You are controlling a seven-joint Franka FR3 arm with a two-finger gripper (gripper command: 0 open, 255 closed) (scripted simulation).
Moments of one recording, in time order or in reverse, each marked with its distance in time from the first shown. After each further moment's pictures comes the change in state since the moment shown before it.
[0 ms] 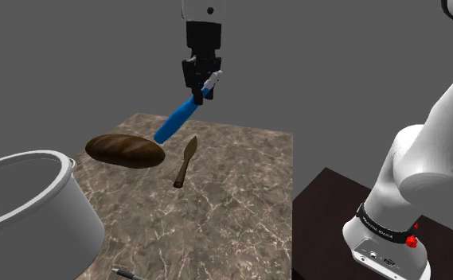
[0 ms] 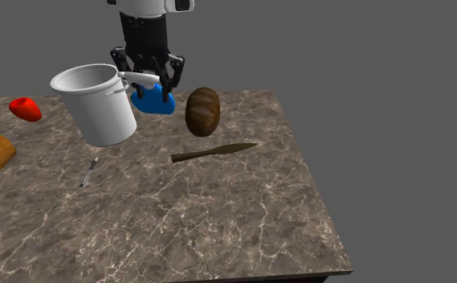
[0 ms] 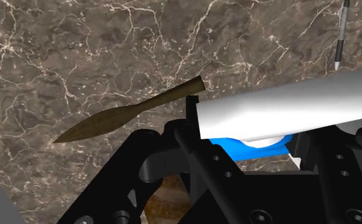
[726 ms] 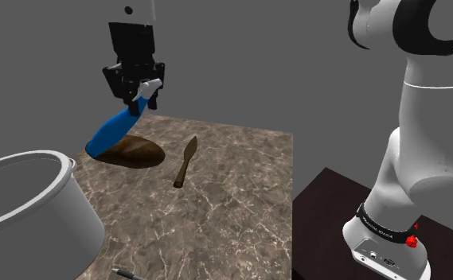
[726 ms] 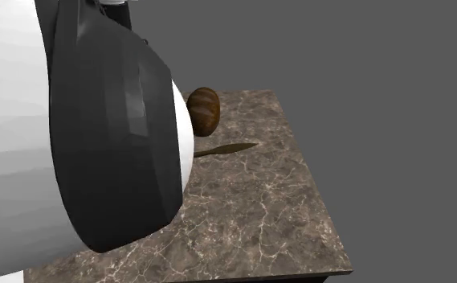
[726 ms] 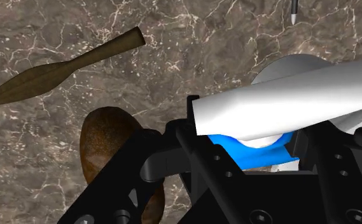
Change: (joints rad) arm 0.140 0.412 0.111 0.495 -0.146 -0.076 0.251
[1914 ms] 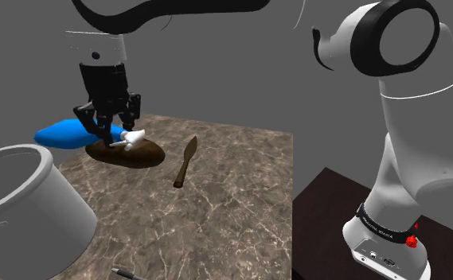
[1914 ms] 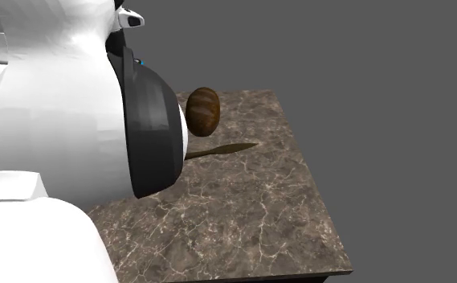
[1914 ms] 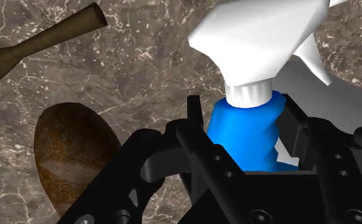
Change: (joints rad) arm 0.094 0.205 0.008 0.126 -0.080 0.074 0.082
